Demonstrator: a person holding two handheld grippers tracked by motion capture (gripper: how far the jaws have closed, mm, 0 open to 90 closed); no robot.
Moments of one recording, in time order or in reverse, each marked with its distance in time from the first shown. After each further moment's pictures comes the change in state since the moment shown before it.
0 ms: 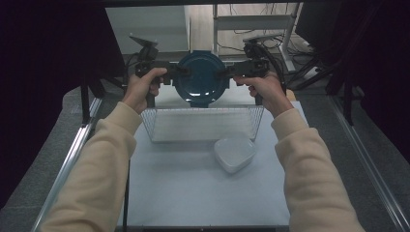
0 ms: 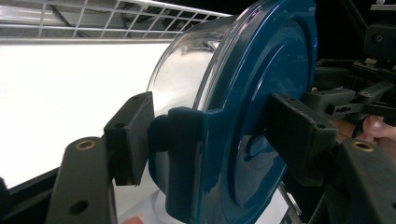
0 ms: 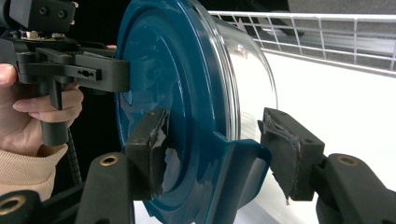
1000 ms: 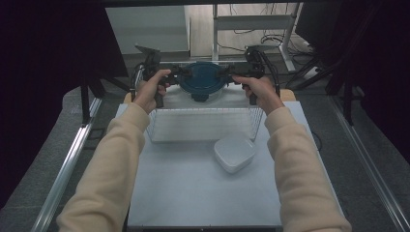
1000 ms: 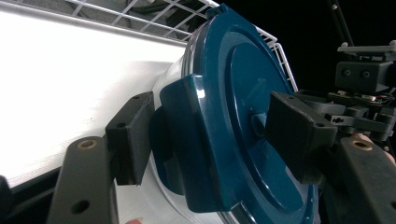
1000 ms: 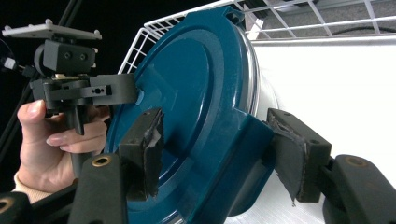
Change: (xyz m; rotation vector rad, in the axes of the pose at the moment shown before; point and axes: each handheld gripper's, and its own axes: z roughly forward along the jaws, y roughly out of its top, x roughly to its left) left arm 0.047 0.002 0.034 -0.032 -0.042 -0.204; right arm -0.057 0.000 0.033 -0.006 0.083 0.253
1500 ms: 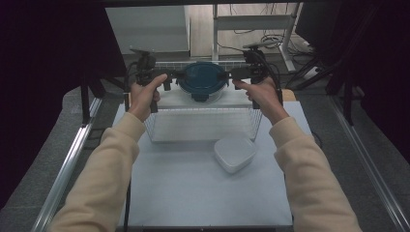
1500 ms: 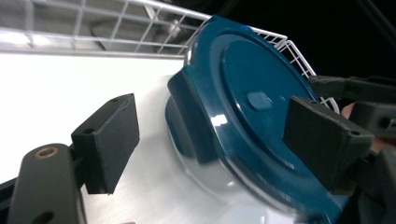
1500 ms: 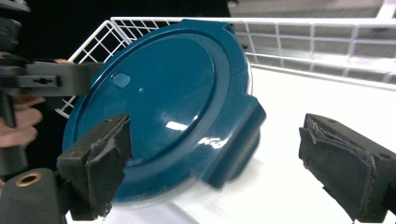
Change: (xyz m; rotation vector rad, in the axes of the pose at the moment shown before) left arm -0.018 -0.024 -0.029 -0.116 0.135 0.245; right arm 0.045 -0.025 -0.020 -0.106 -0.298 -0.285
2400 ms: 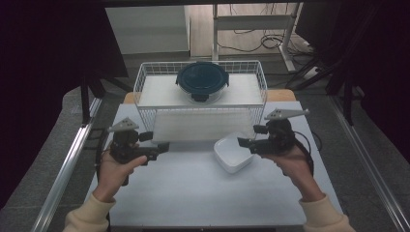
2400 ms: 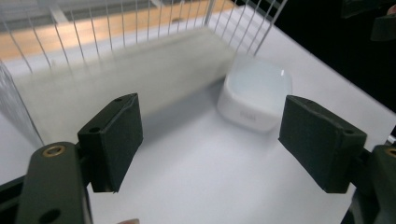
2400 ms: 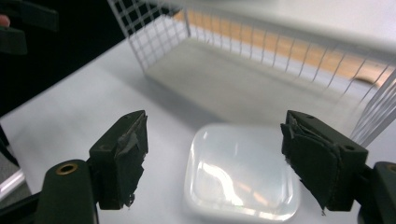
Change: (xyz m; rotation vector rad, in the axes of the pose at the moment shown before) left arm -0.023 -0.182 -0.083 0.062 0.098 0.341; right arm 0.021 -0.170 -0.074 -0.002 -0.022 -0.266
